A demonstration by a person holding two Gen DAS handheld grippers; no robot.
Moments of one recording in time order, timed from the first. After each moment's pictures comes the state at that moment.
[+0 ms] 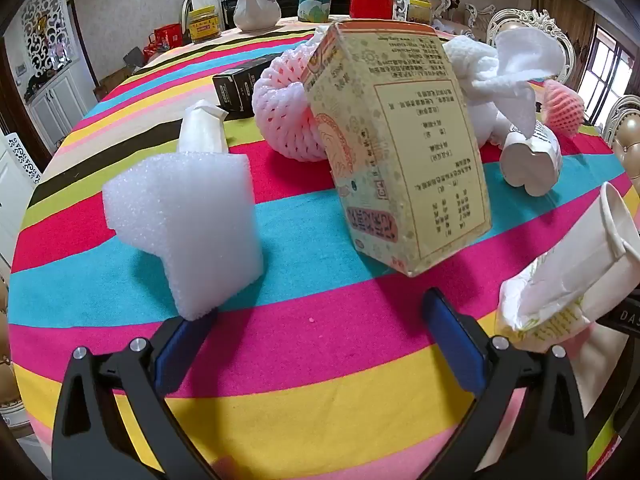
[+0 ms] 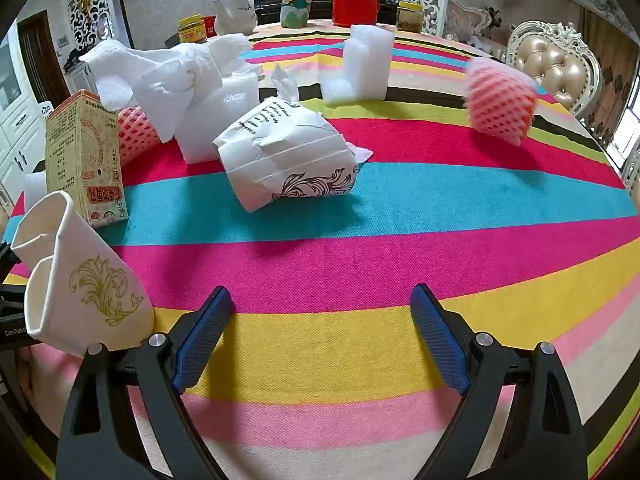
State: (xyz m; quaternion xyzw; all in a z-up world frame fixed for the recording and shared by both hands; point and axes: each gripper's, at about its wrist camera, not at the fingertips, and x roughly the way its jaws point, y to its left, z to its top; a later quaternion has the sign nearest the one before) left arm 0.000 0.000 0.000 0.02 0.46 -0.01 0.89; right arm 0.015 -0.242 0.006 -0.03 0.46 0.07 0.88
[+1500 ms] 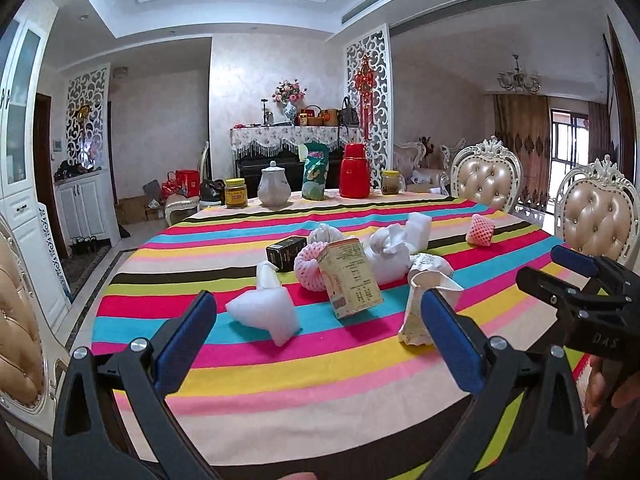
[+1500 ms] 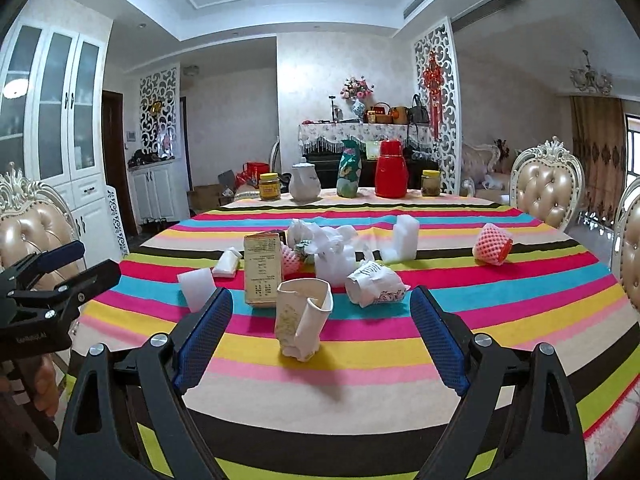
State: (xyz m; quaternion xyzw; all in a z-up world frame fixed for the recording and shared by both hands) left arm -0.231 0.007 0.125 0.01 0.16 -0.02 0.99; right arm -0.189 -0.221 0.119 0.00 0.17 0.15 0.97
